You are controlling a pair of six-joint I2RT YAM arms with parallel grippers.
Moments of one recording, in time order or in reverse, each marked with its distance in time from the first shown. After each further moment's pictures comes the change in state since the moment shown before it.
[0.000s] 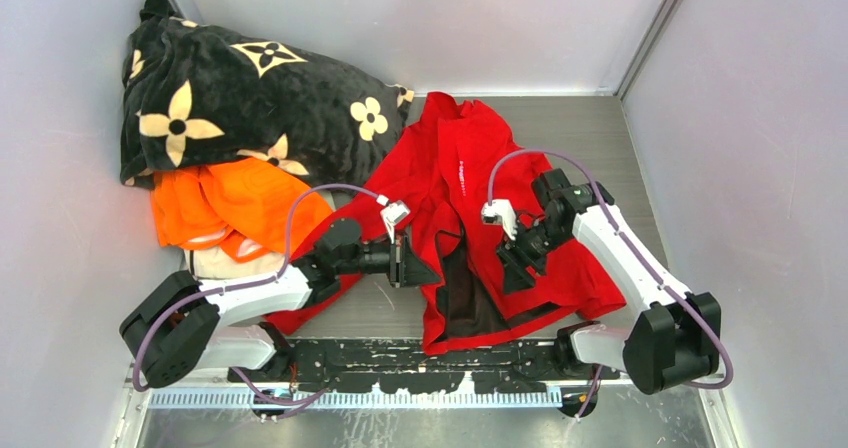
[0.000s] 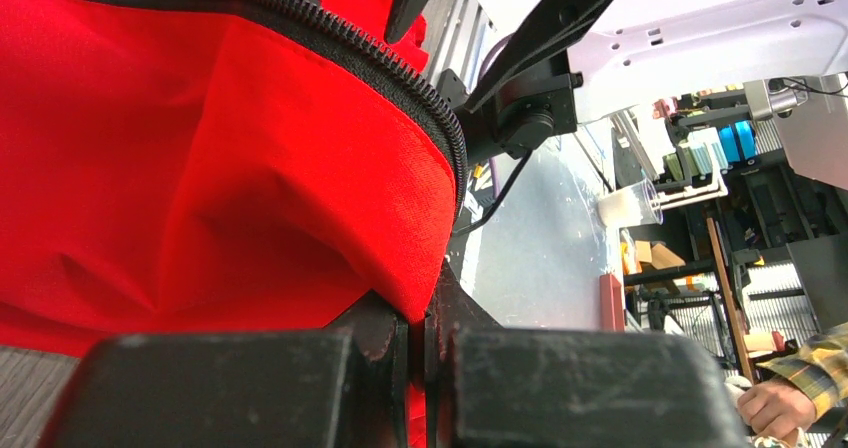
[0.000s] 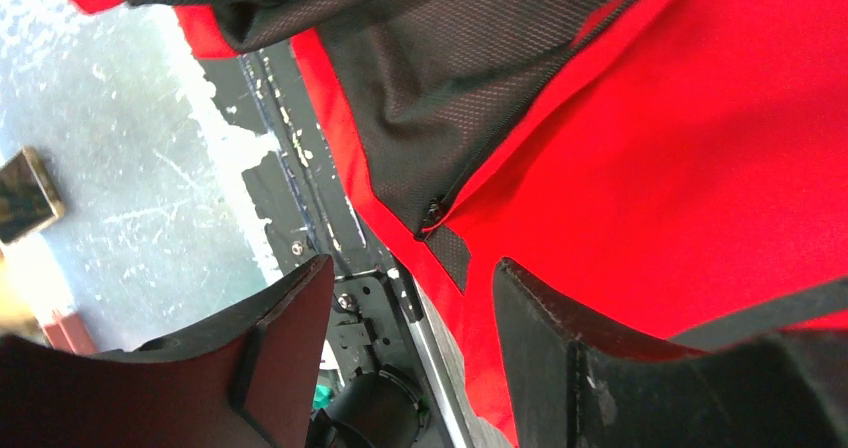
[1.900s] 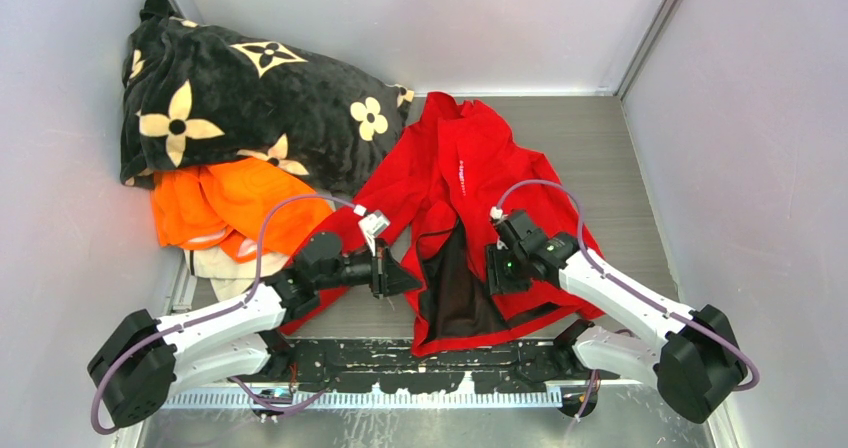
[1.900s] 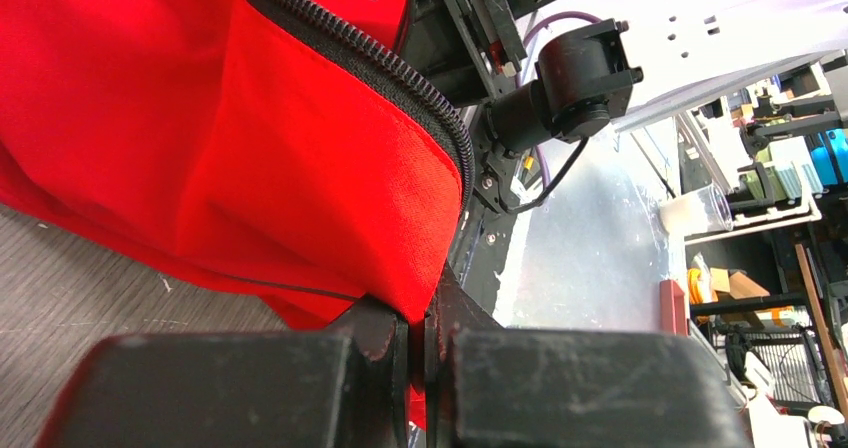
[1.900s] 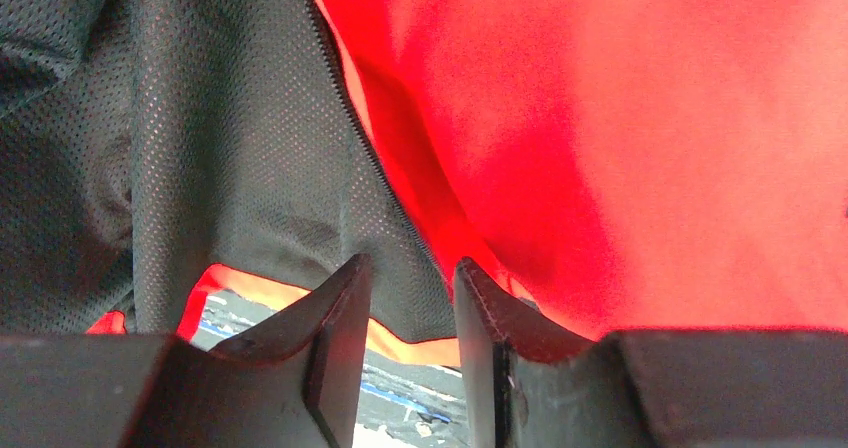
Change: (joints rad) left arm 0.000 -0.264 -0.097 -0.205 -0.115 0.106; right arm 0.372 -0.167 -0.324 0.526 0.599 1.329
